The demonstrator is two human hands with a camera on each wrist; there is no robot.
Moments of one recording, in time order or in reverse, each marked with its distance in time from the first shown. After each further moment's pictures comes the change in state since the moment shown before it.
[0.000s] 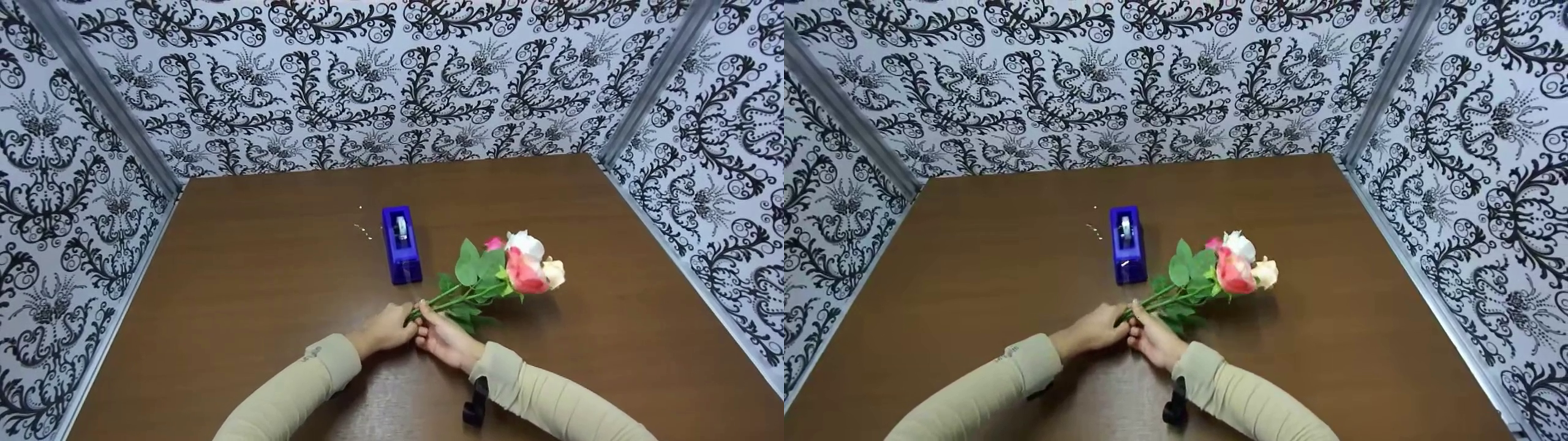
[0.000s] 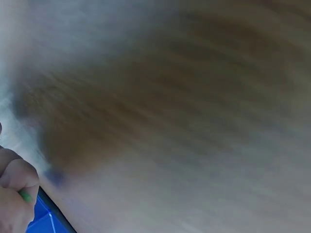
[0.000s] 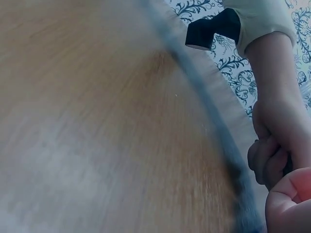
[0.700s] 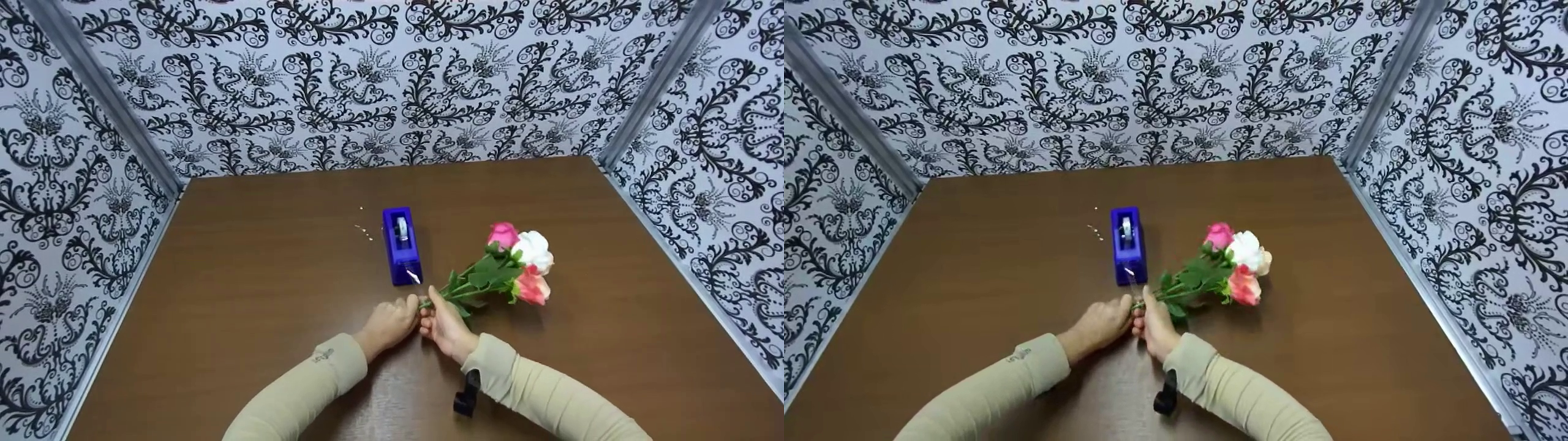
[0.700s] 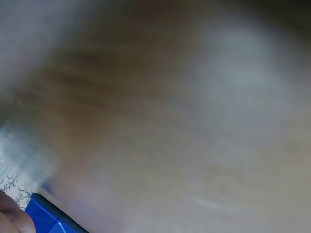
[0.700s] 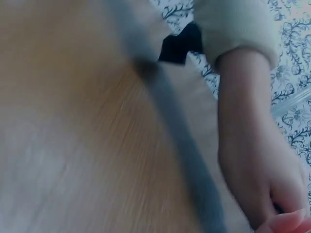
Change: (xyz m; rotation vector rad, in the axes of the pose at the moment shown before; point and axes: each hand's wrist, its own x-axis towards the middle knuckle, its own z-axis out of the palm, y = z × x) left_hand 0.009 -0.012 0.024 0.719 0.640 0.346; right_hand 0.007 -0.010 0.015 -0.071 0.288 -0.109
